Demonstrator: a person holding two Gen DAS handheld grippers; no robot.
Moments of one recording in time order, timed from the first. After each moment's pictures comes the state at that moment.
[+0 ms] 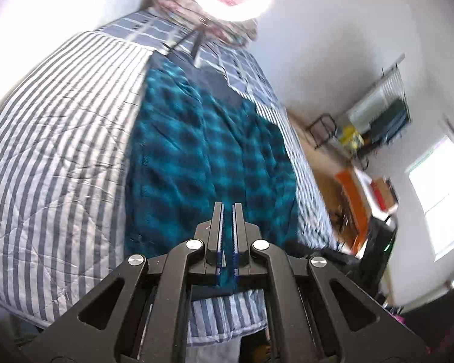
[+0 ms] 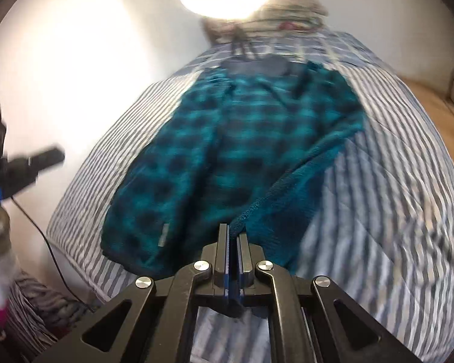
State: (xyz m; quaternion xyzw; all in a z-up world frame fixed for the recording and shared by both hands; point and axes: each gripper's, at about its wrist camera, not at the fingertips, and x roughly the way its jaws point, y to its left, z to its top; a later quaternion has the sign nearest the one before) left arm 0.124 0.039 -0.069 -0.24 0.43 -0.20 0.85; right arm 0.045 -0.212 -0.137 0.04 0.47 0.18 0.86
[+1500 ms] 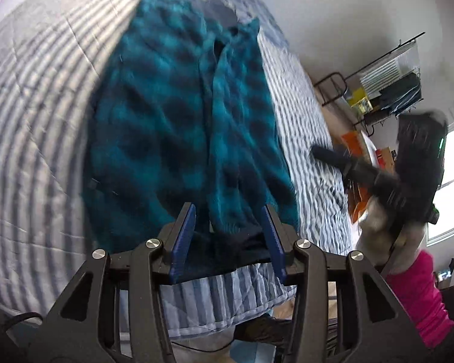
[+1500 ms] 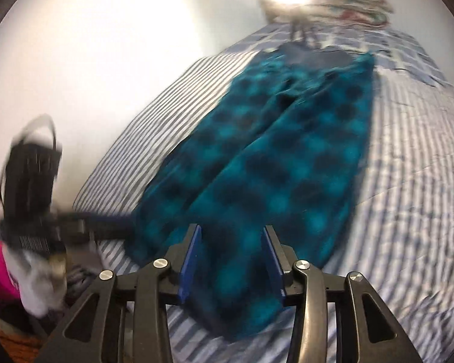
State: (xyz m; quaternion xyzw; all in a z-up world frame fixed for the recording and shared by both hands) left arm 0.137 -0.026 -0.159 -0.22 0.55 -0.22 0.77; right arm 0.111 -0.207 -0.125 0.02 0.50 0.29 0.82
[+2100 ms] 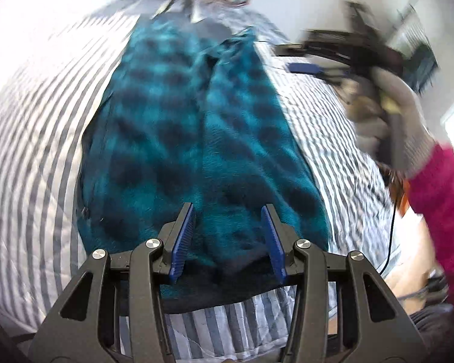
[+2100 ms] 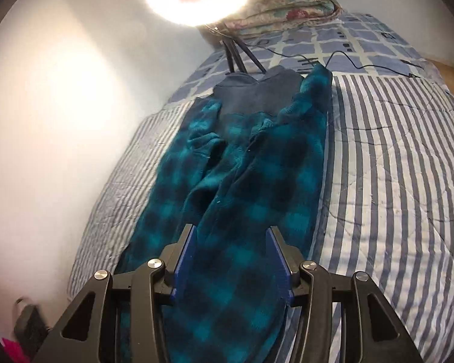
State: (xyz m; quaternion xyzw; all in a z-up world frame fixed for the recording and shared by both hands) left arm 0.125 -0.076 -0.151 -0.09 0.48 -0.18 0.85; right arm 0.271 -0.243 -0.142 0.12 0.49 0.24 0.83
